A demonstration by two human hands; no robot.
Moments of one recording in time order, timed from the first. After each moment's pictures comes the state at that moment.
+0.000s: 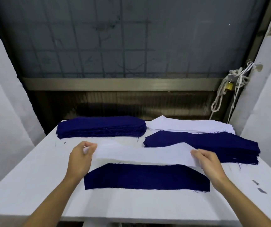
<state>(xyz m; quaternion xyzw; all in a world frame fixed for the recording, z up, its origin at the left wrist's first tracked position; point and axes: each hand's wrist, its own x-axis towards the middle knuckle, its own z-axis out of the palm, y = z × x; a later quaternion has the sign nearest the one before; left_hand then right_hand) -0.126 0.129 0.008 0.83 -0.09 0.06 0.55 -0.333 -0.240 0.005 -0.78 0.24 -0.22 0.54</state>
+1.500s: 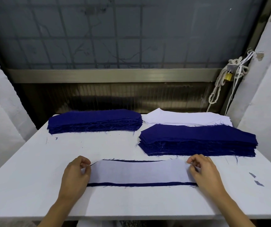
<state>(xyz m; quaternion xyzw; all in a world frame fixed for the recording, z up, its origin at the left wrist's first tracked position) -0.153 0.143 -0.051 0.90 -0.12 0.08 0.42 -0.351 -0.238 -0.049 -0.90 0.24 -0.24 0.27</state>
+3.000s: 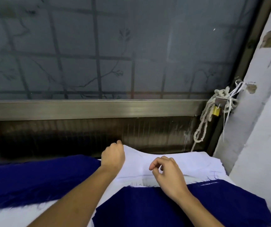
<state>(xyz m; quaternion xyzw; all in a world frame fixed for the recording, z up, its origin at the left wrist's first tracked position) 0.035 -0.244 0.004 0.95 -0.28 0.10 0.11 -0.147 -0.361 0.002 -0.91 0.23 -0.22 0.28</state>
